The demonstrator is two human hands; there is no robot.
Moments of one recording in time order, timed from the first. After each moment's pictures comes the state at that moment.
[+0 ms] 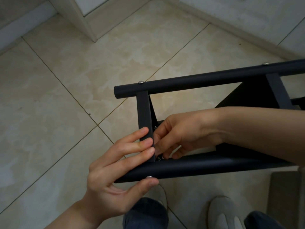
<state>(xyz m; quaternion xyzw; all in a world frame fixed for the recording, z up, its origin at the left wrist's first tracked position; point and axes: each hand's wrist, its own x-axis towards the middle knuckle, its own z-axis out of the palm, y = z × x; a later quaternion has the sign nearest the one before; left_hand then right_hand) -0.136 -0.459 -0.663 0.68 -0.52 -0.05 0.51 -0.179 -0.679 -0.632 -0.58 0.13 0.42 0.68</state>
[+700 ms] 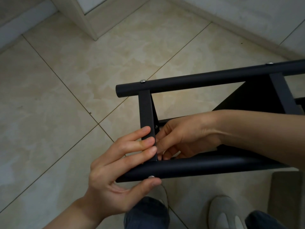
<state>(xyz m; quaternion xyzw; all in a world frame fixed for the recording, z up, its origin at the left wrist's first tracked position) -0.133 -0.462 -0.660 0.68 -0.53 -0.05 0.50 -0.181 -0.673 -0.640 -0.53 0.15 0.45 0.71</state>
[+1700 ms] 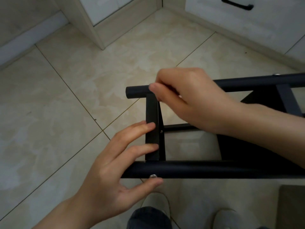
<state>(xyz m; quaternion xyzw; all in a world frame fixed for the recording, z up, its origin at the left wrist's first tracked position) -0.117 -0.469 -0.625 0.74 -0.56 -0.07 0.37 -0.161 -0.694 -0.589 -0.93 0.02 -0.12 0.33</state>
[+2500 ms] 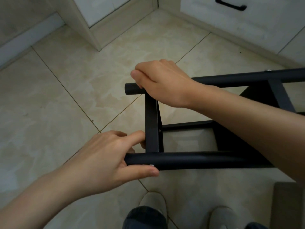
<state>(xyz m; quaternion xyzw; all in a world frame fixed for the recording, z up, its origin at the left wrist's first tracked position) -0.084 -0.485 -0.603 0.79 -0.55 -0.23 0.13 -0.109 -0.697 -0.595 -0.95 0.06 -0.05 0.30</state>
